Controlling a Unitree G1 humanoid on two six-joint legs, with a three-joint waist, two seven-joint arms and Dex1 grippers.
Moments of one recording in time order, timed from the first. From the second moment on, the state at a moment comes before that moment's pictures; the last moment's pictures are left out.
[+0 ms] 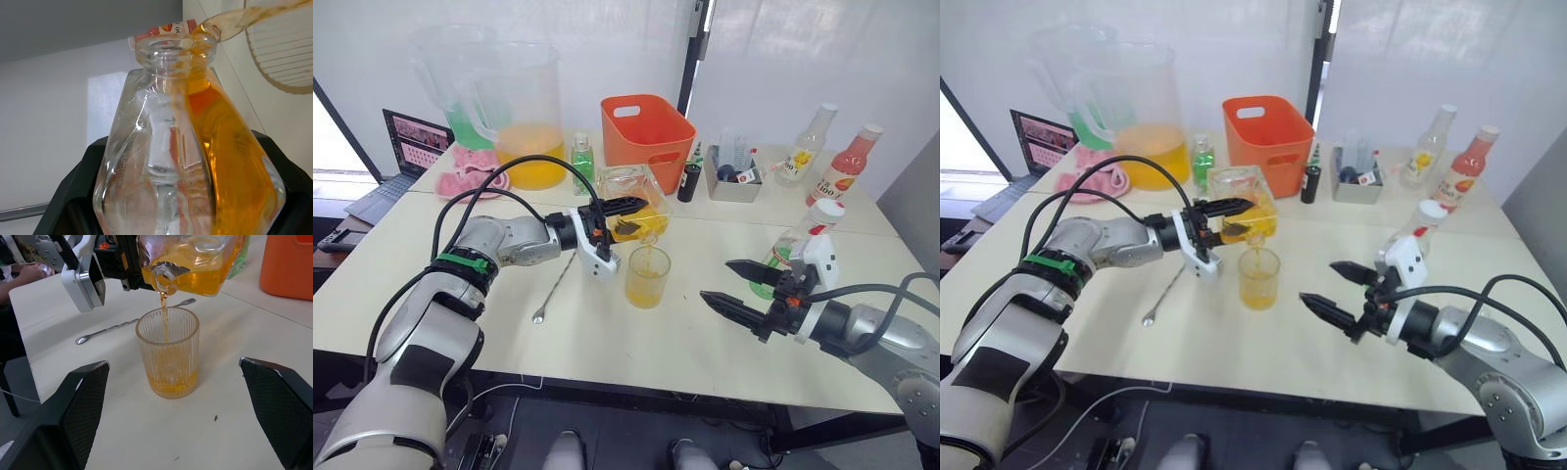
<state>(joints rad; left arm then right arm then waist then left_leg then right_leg) -1.18 0.61 -0.57 0.90 1.04 -1.02 0.29 -0.12 -0.76 -0.26 -0.60 0.91 0.76 0.58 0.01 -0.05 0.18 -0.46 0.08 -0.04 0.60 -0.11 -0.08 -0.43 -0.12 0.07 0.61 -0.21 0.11</state>
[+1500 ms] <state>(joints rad) -1.04 0.50 0.13 0.84 -0.13 0.00 -0.39 -0.27 -0.79 -0.19 -0.51 0.91 0.81 0.69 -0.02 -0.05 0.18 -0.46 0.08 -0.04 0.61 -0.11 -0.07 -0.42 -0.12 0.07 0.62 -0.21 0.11</state>
